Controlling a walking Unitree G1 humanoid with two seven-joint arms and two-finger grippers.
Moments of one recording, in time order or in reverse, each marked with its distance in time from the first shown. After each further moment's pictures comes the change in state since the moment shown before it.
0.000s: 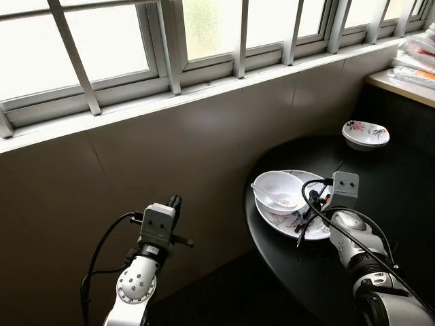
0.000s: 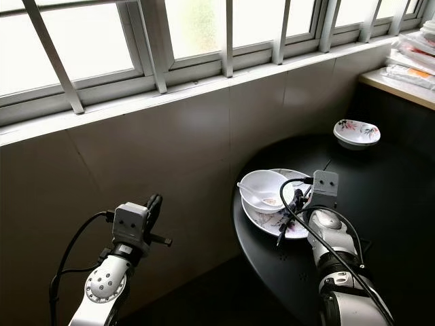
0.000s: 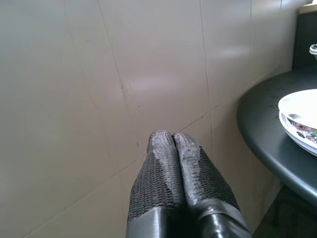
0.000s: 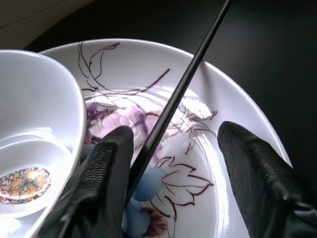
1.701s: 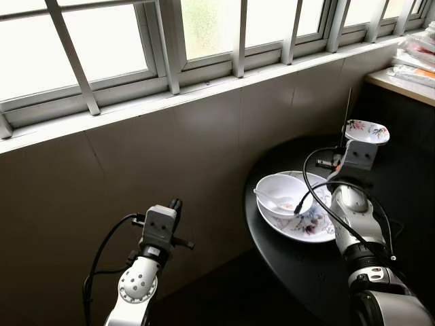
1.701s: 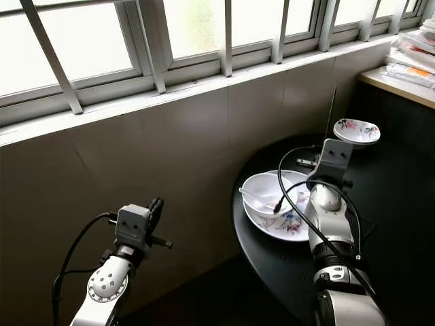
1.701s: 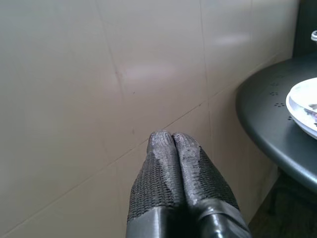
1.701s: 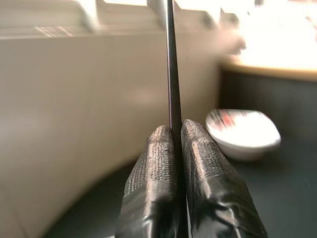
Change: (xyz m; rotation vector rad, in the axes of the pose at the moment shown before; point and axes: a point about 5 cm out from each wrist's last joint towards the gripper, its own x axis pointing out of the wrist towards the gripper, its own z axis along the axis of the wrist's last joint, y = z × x) left arm 0.001 -0.001 -0.008 -0.002 0.035 -0.004; right arm -0.028 0.034 0.090 -0.055 -0.598 0.004
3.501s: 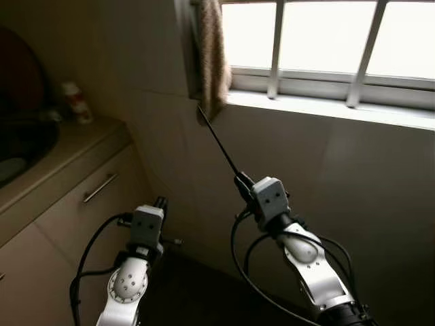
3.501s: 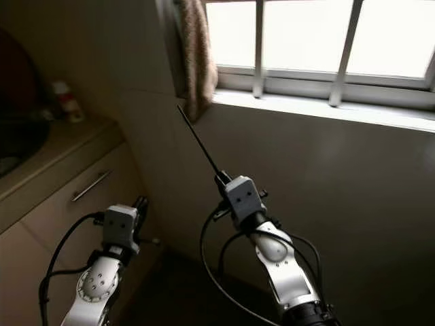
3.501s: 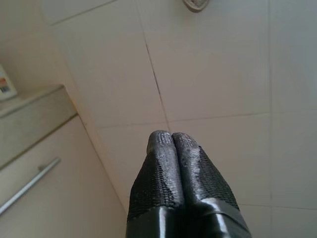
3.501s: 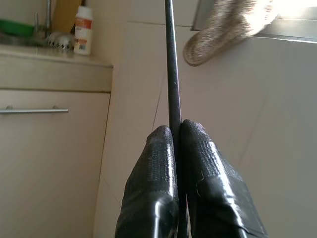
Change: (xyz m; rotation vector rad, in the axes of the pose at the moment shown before) left arm 0.000 0.008 0.001 0.022 -0.014 0.052; right arm -0.092 0.091 -0.025 -0.132 -0.071 0.684
